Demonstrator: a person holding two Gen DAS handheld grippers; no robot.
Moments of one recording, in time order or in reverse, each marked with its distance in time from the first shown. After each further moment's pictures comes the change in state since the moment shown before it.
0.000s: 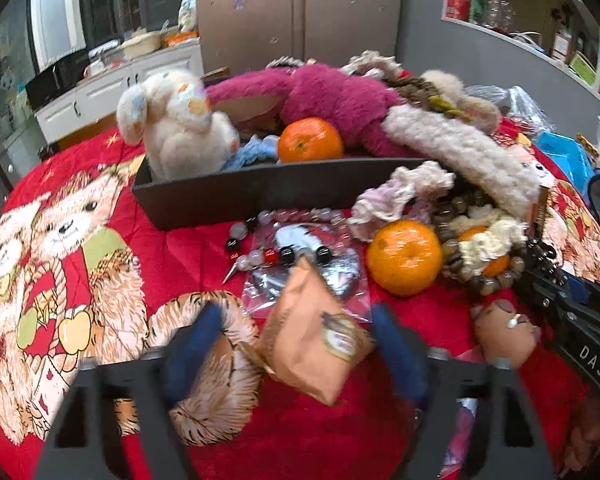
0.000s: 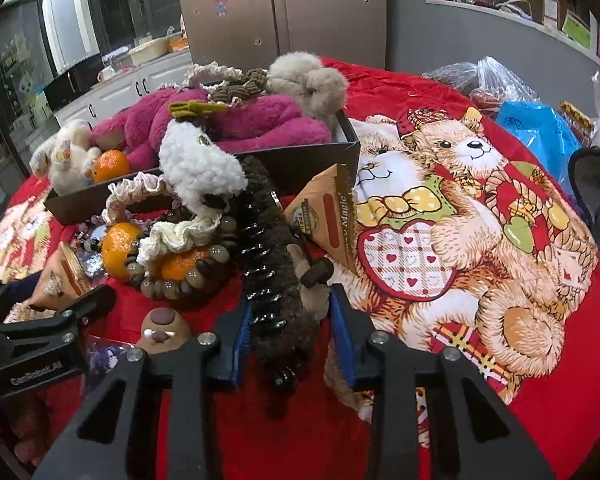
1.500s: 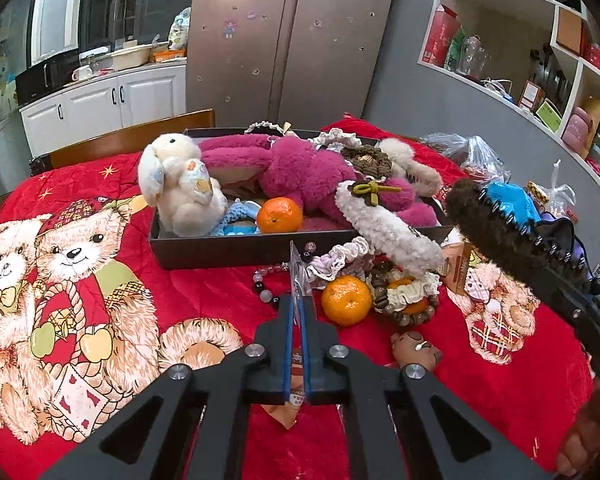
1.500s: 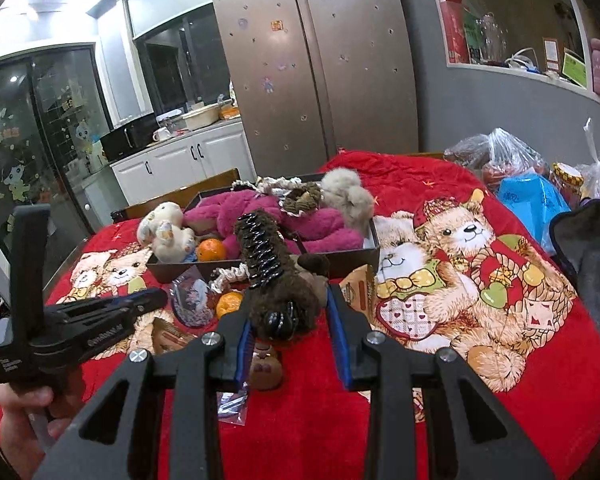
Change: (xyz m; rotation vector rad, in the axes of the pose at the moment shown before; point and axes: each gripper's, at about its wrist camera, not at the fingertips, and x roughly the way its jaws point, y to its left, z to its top) left arm -0.064 0.007 0.019 -0.059 -0.092 -0.140; right arm -0.118 0.007 0.011 -0.036 -0.248 0.170
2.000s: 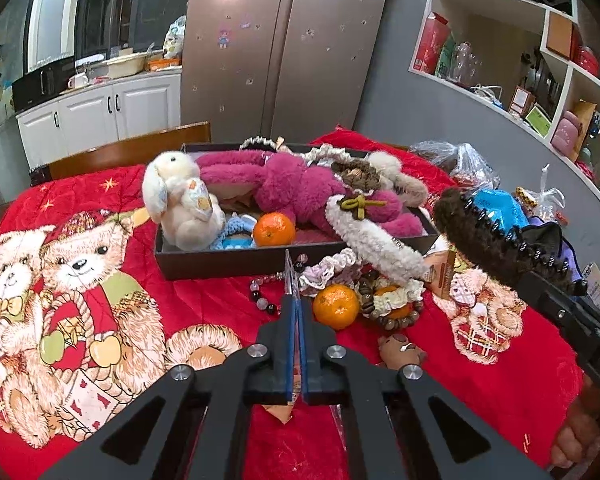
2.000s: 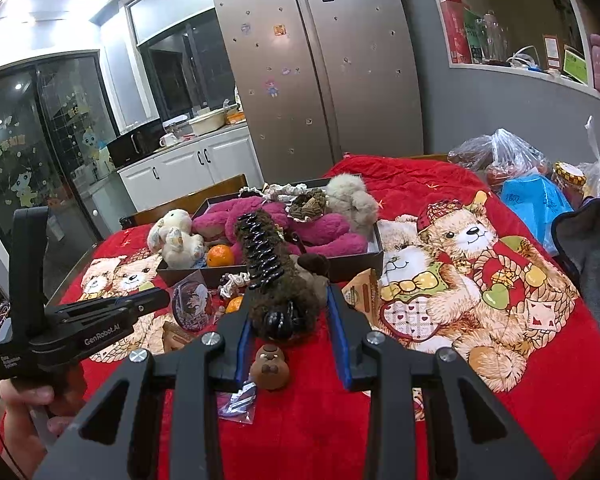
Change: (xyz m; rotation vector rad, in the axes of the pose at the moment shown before) left arm -0.021 -0.002 0.007 0.014 -0.030 -0.031; right arm -0.006 -0.006 0.002 0.018 -0.004 0.037
